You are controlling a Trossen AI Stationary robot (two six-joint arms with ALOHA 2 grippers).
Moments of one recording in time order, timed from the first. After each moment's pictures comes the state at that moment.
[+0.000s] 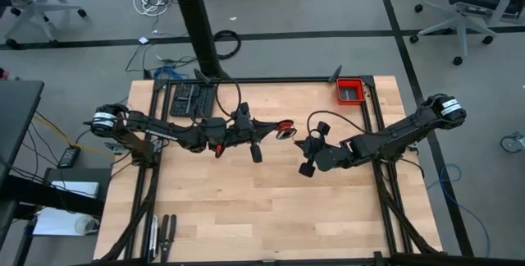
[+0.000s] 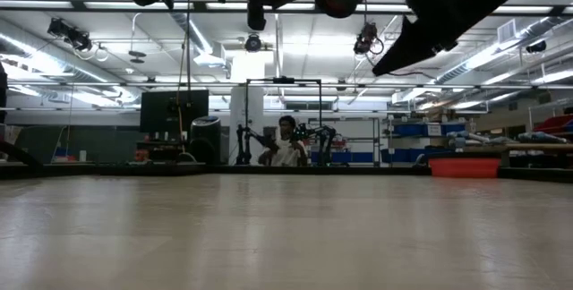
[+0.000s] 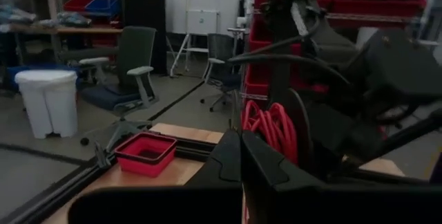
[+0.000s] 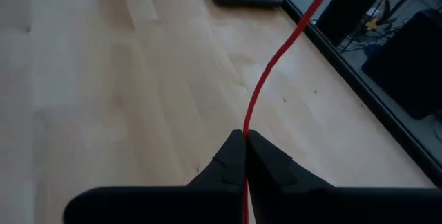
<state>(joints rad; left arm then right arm) -0.04 1.54 0.86 0.80 -0.29 -0.05 0.32 1.30 0.74 -0.17 0.76 0.27</state>
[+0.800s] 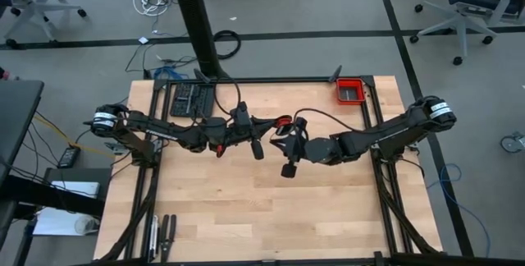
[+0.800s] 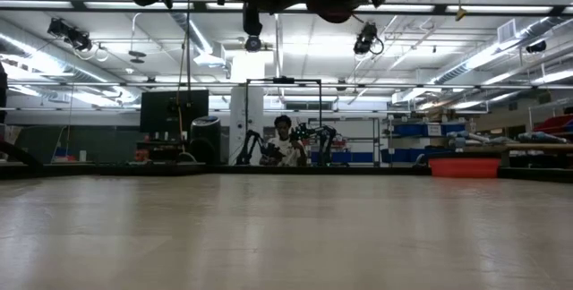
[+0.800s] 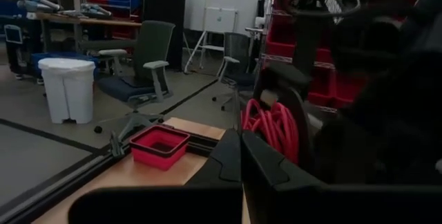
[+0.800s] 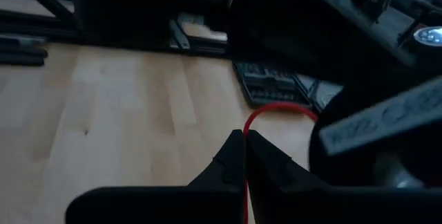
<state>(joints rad) -0.04 1.54 0.86 0.79 -0.36 -0.11 0.27 1.44 0.98 0.09 0.63 -0.06</state>
